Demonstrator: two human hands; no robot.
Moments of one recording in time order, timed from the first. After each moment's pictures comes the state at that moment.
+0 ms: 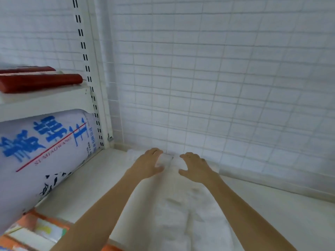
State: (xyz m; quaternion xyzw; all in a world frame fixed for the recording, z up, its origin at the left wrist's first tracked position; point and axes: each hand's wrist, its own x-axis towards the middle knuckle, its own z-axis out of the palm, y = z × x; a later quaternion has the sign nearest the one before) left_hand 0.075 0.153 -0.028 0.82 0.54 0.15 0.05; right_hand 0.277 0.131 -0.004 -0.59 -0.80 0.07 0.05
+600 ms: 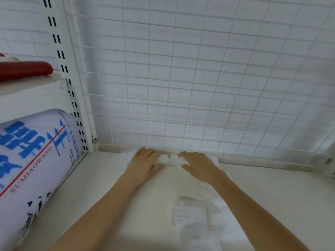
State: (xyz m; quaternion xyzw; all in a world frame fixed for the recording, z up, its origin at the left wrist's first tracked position) left_hand 0.041 0.180 -0.051 0.89 0.39 0.25 -0.01; right_hand 0.254 0.115 -0.006 -0.63 -0.78 0.00 0.05
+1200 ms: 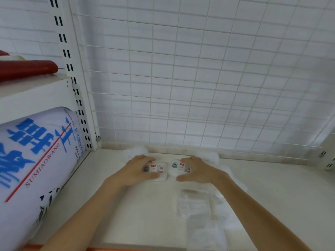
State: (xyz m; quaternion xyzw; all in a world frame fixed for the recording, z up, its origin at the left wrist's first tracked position) left_hand -0.001 0.157 -0.041 0.86 0.40 0.15 0.27; right_hand 0.239 0.095 -0.013 -0.68 -0.69 0.24 0.06
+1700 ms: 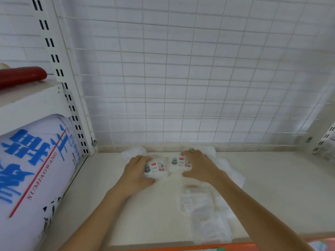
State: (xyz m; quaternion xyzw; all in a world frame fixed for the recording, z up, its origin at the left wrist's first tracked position) left_hand -0.003 0.144 -0.052 0.85 0.42 0.24 0.21; right_hand 0.224 0.078 -0.007 -0.69 -0.71 0.07 0.11
